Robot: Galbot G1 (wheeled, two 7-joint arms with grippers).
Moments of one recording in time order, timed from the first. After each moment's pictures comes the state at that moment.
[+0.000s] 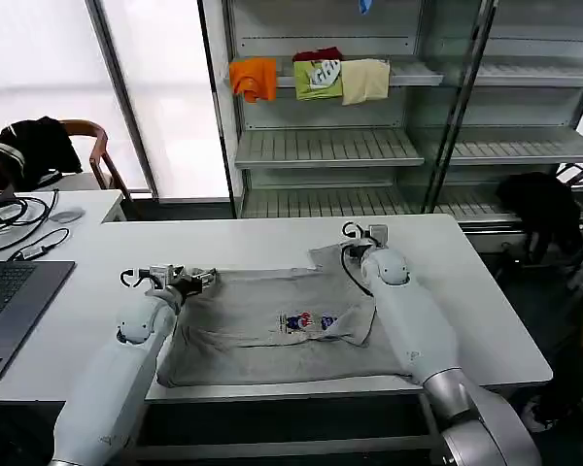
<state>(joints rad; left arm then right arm) 0.65 -1.17 -0.27 -1.33 -0.42 0.58 -0.05 -0.29 1.44 0.16 0.88 0.41 -0.55 0.17</state>
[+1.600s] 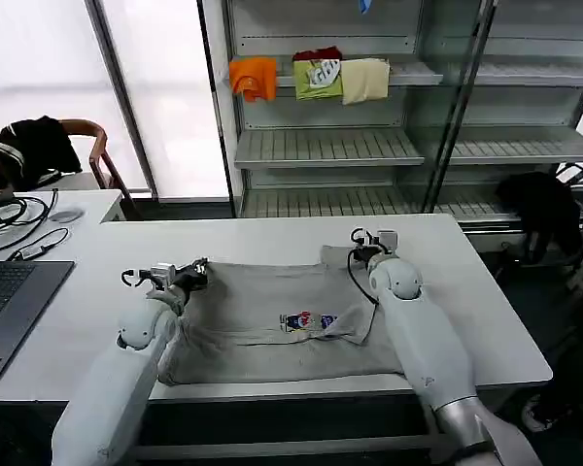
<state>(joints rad) 0.71 -1.16 -0.28 -1.44 -0.42 0.49 -0.04 -0.44 1.38 0.21 1.20 0.45 -0.57 0.18</state>
